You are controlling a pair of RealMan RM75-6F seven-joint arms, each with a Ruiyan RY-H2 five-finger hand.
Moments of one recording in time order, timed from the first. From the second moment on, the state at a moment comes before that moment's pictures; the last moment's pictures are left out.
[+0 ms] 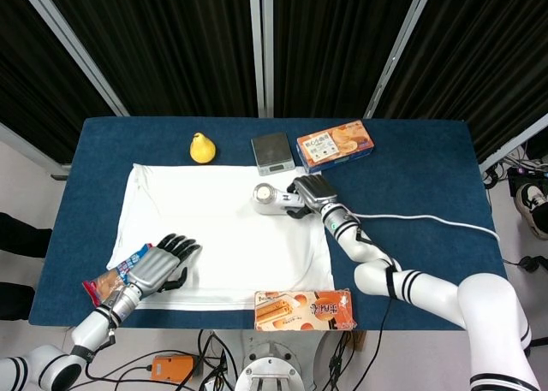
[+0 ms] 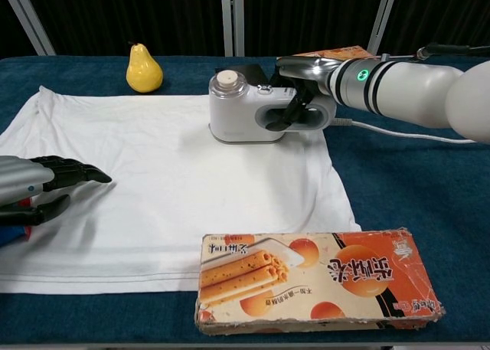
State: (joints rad) left arm -0.48 -1.38 0.09 -1.55 1.45 0.95 0.22; right arm 1.01 -1.73 0.27 -1.09 -0.95 0.62 -0.09
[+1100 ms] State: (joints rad) left arm -0.45 -1.30 0.05 -1.63 1.45 1.06 0.18; right arm 0.70 -1.25 0.14 -1.34 -1.23 0.59 0.25
